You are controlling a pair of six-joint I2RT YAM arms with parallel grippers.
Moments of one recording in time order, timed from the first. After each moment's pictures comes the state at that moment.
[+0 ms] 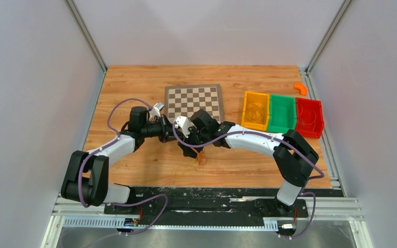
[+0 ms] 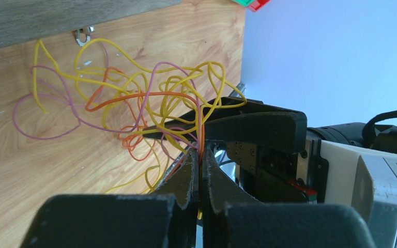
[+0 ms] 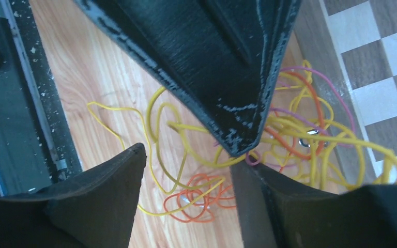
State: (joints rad) left arm -0.22 1.36 0.60 0.16 0.90 -0.91; right arm 0.92 1.74 1.18 -0.25 -0.34 -0.17
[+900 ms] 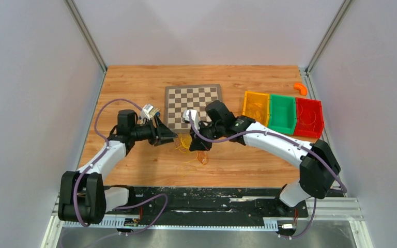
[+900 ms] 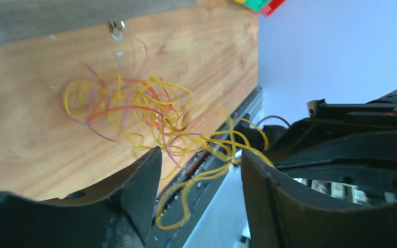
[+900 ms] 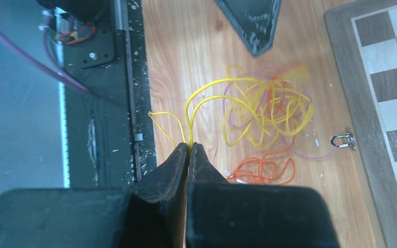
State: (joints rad) left arm -0.11 1.20 0.55 -0.01 0.93 -0.78; right arm 0.86 1.54 1.14 -0.33 -0.59 -0.17
